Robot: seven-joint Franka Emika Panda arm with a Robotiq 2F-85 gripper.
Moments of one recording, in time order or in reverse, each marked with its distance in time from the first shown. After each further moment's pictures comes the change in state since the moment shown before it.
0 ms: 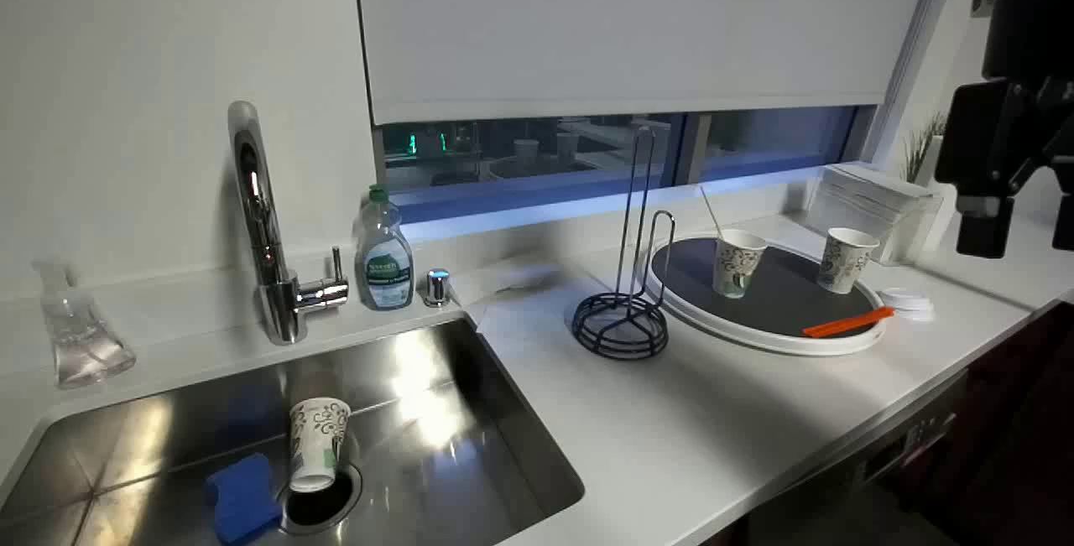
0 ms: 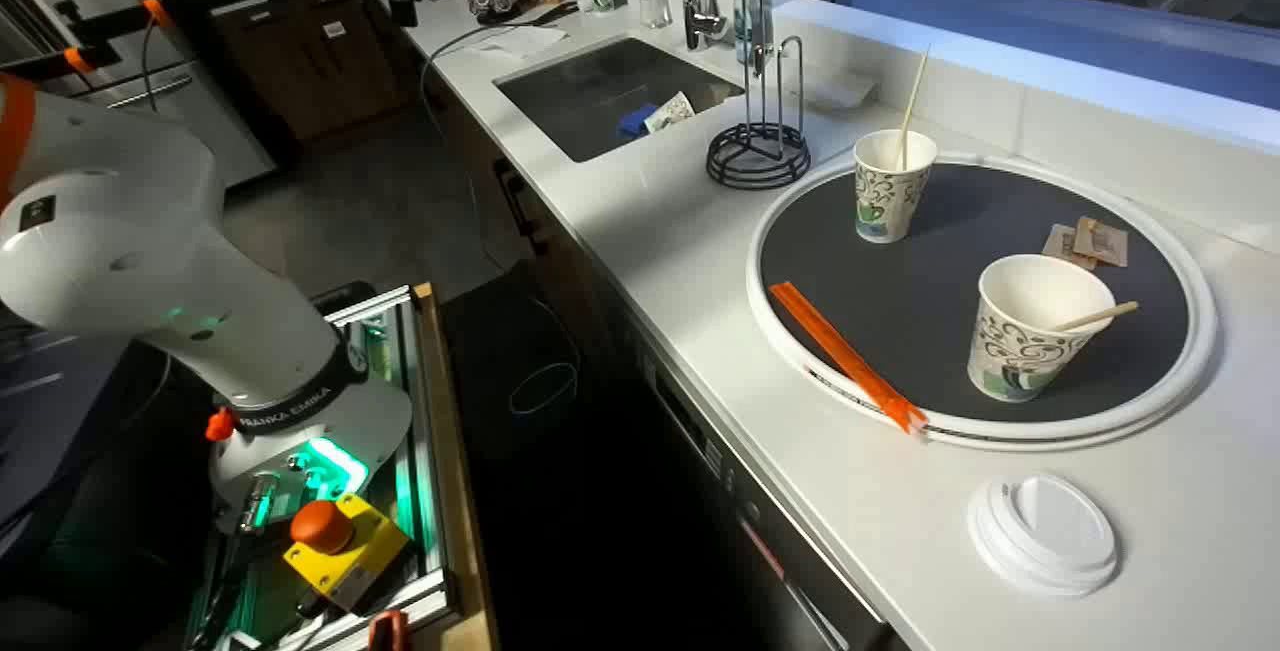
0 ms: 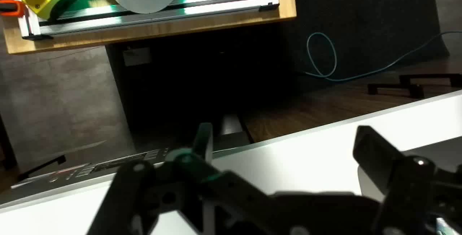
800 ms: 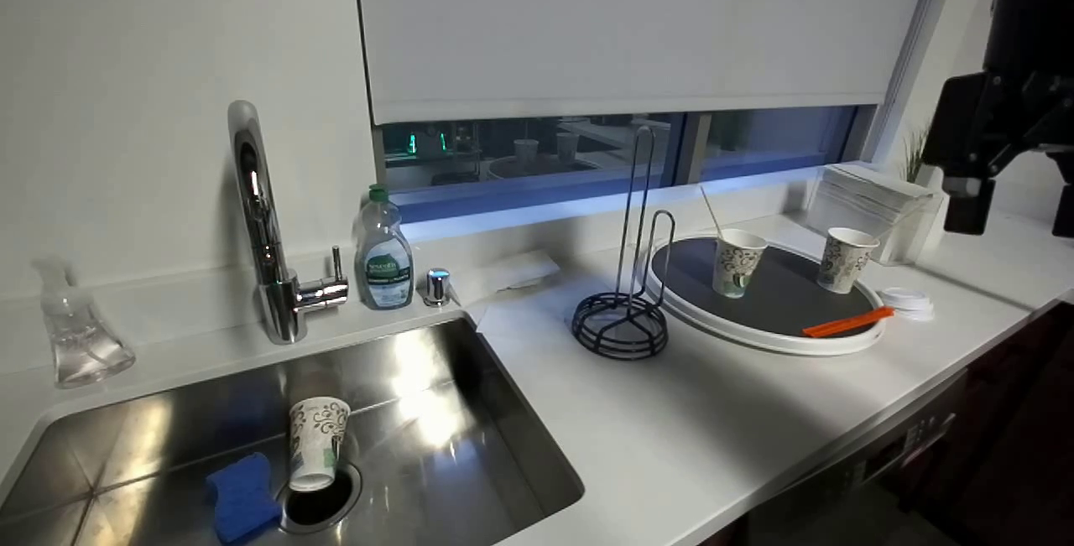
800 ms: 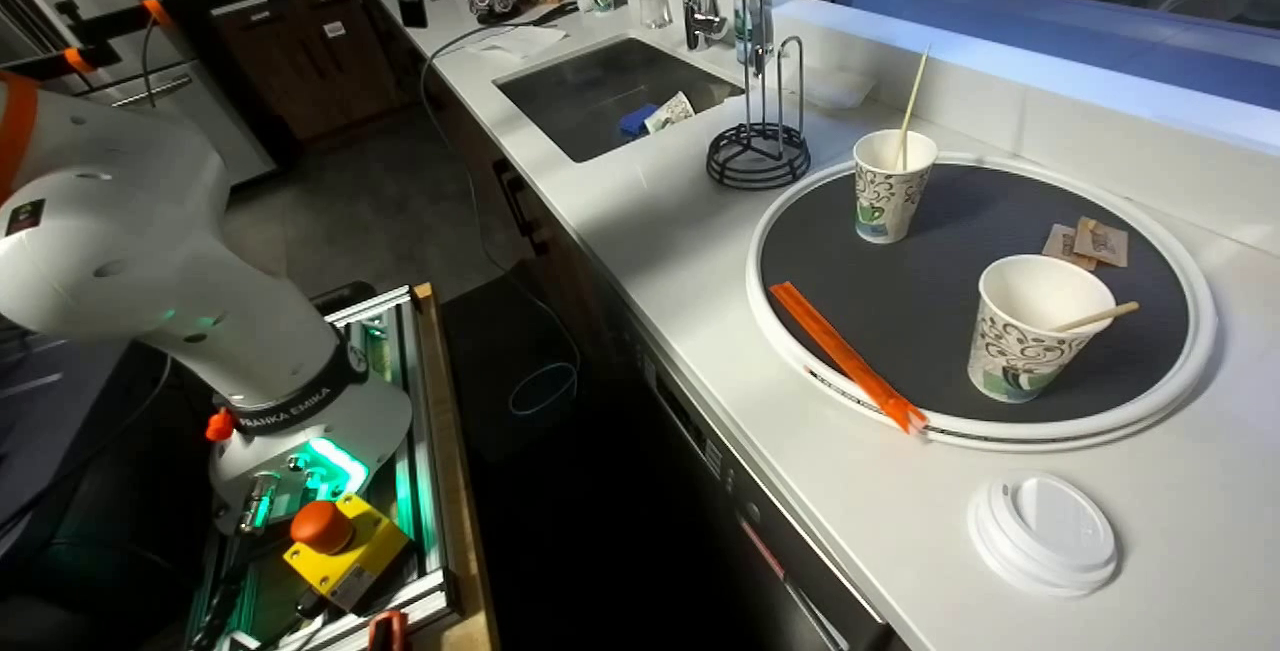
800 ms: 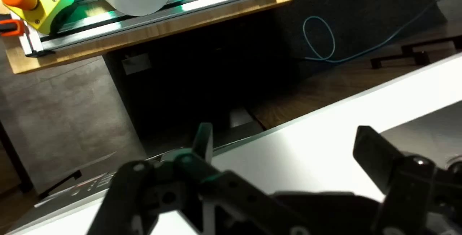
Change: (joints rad) arm -0.077 0.001 -0.027 0.001 0.000 0.011 0.047
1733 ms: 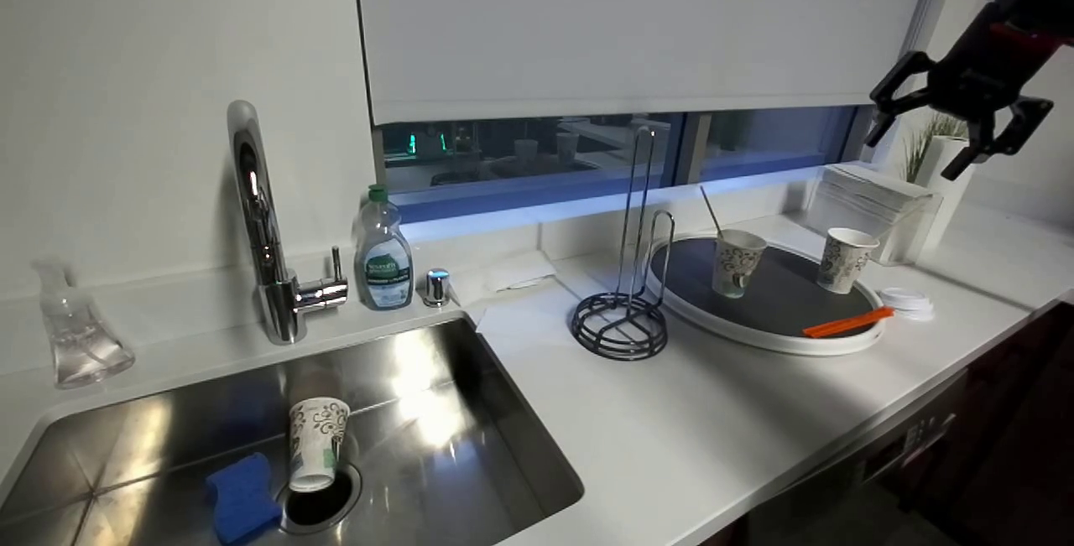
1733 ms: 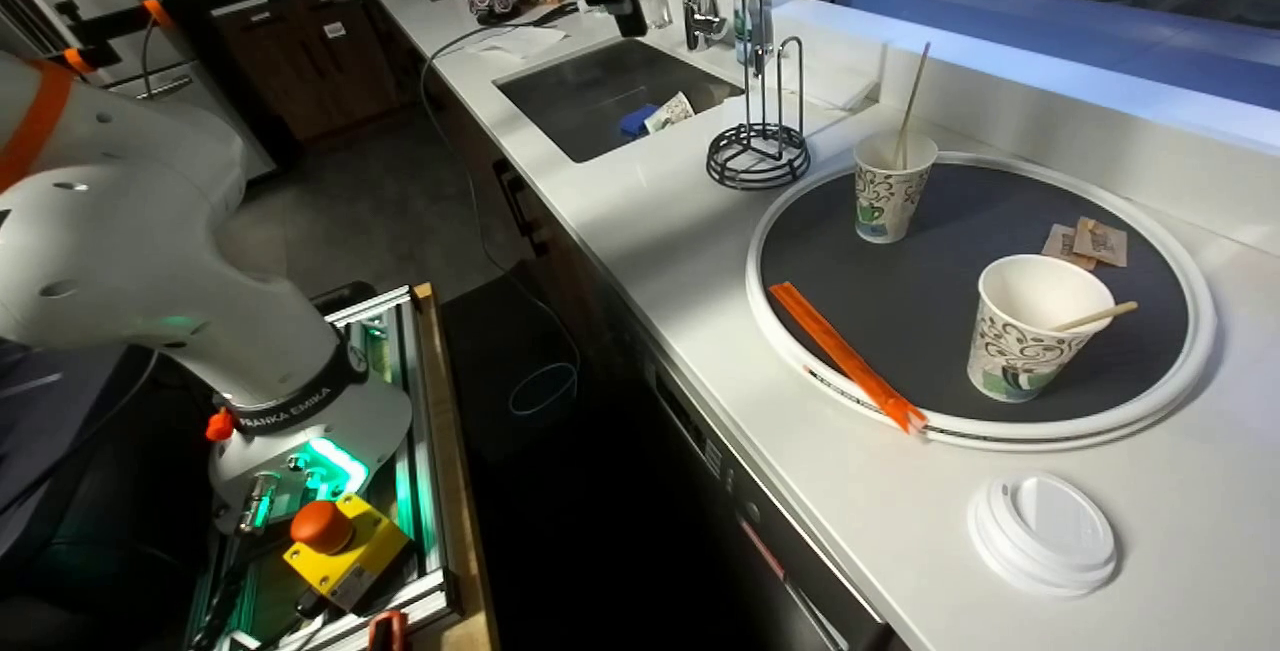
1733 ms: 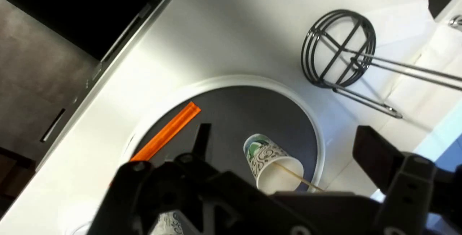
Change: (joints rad) arm -0.221 0.177 -0.221 0.023 -0.002 0.535 -0.013
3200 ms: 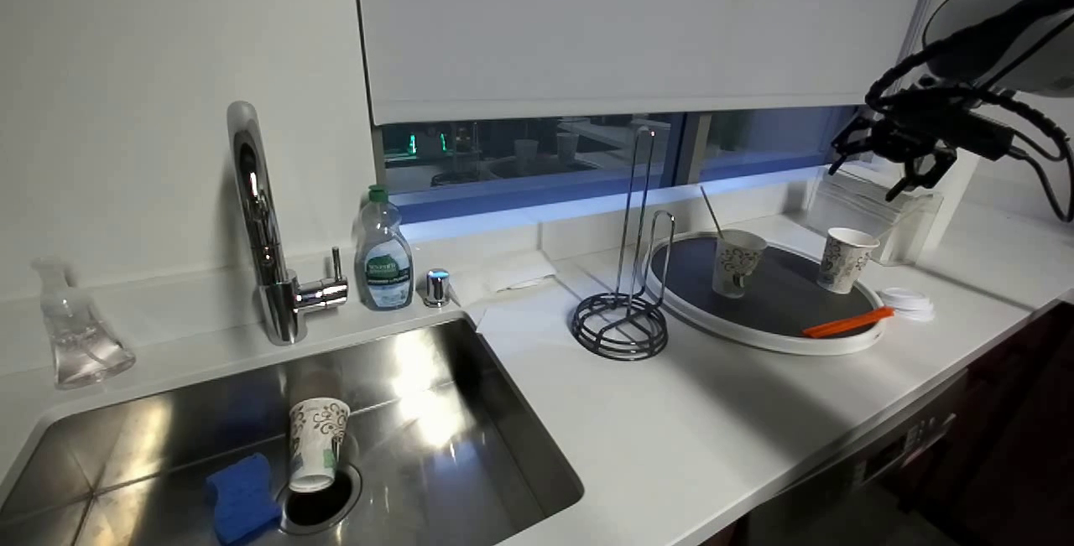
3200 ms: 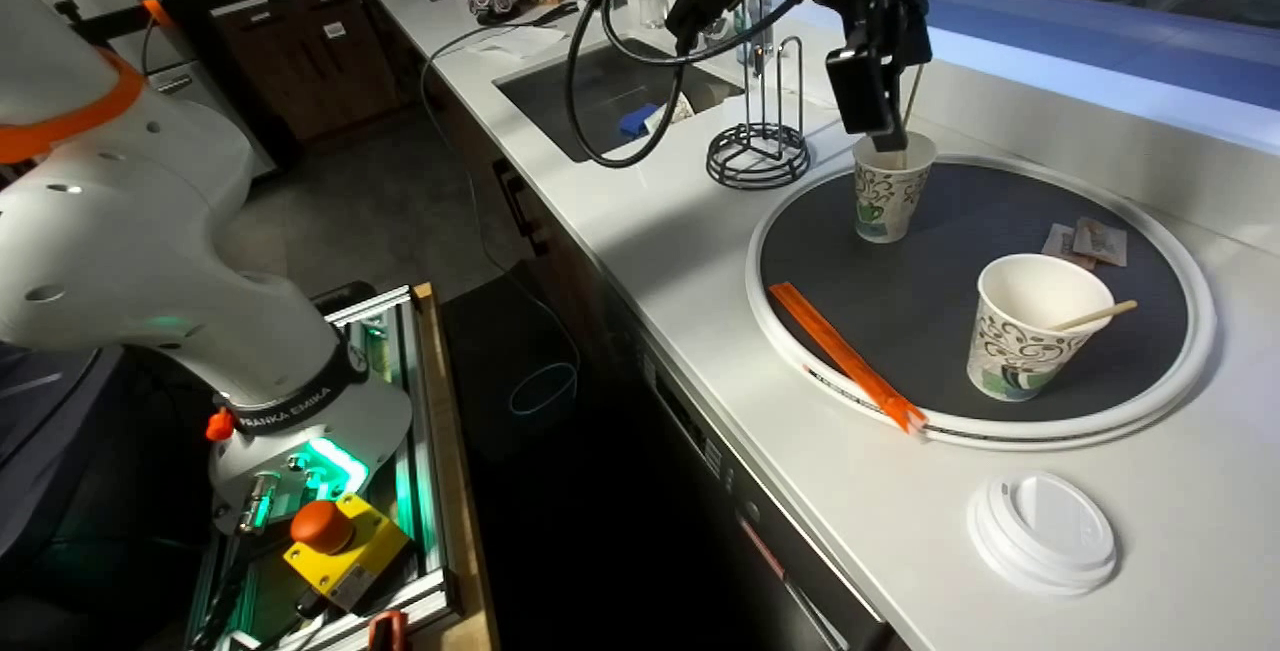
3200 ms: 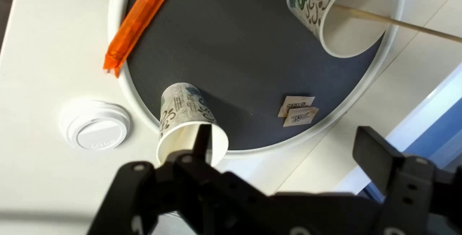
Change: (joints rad) arm -0.061 0.439 -0.073 0.141 -0.083 0.524 0.017
